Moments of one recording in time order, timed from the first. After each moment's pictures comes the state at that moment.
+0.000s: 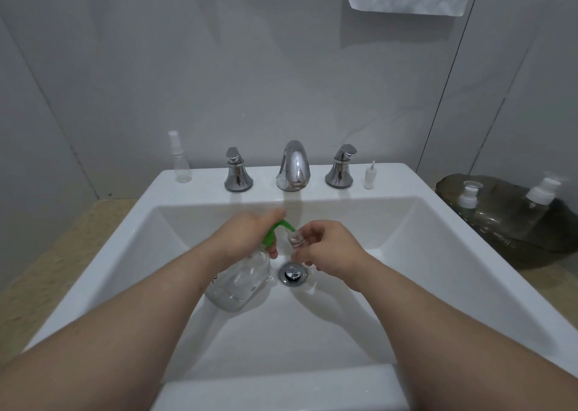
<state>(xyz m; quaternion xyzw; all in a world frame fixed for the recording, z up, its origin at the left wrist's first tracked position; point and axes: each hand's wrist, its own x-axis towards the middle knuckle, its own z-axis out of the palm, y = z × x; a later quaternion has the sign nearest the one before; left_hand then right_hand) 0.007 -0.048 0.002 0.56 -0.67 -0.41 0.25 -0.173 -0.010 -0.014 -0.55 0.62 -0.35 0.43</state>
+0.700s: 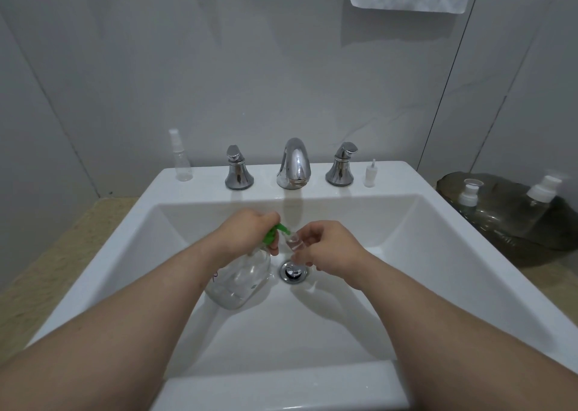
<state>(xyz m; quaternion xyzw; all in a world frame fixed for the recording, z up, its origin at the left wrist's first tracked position) 0.007 -0.047 0.006 0.56 -0.68 -0.41 0.23 -0.172 -0.009 -0.014 -0.57 0.62 -0.32 0.44</state>
